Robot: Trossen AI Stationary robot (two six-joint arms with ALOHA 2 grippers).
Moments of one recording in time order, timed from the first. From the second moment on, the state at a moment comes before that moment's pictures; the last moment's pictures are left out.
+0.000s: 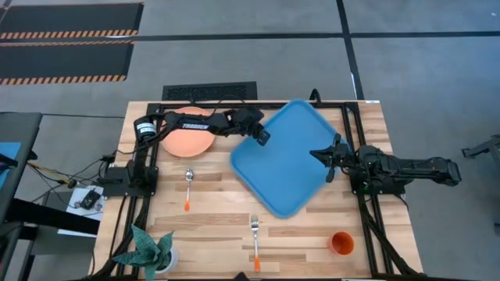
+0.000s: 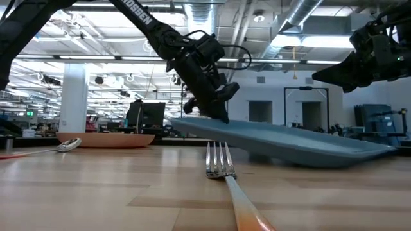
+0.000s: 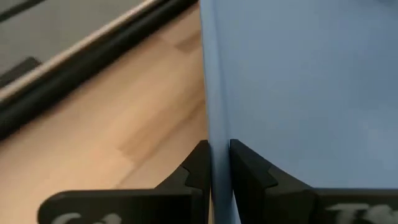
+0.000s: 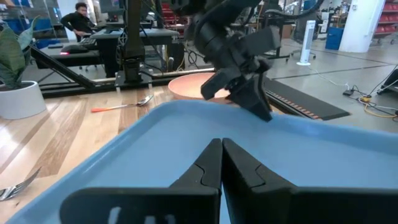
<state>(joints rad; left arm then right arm) 0.38 2.02 1.40 -0.13 -0.16 -0.28 -0.10 0.13 0.01 0.05 0.21 0.05</state>
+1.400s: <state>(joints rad) 0.57 2.03 1.40 -0.13 0.37 0.39 -0.10 0.13 0.01 0.05 0.21 0.05</state>
